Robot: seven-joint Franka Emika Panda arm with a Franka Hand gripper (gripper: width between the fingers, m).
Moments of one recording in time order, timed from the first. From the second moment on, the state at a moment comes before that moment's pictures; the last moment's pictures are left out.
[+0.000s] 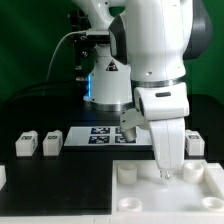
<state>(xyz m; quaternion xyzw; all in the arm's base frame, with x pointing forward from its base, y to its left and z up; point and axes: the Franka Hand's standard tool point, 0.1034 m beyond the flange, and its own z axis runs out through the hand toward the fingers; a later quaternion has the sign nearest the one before) 0.497 0.075 0.013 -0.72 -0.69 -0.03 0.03</state>
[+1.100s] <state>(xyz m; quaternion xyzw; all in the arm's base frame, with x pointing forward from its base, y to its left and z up) 0.473 0.153 0.052 -0.98 -0.18 -0.04 0.06</state>
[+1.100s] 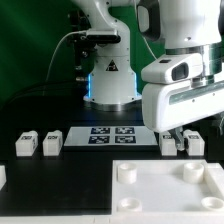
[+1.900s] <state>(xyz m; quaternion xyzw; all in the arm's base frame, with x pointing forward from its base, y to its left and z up) 0.444 0.169 0.041 -1.00 -0.06 0.05 0.06</state>
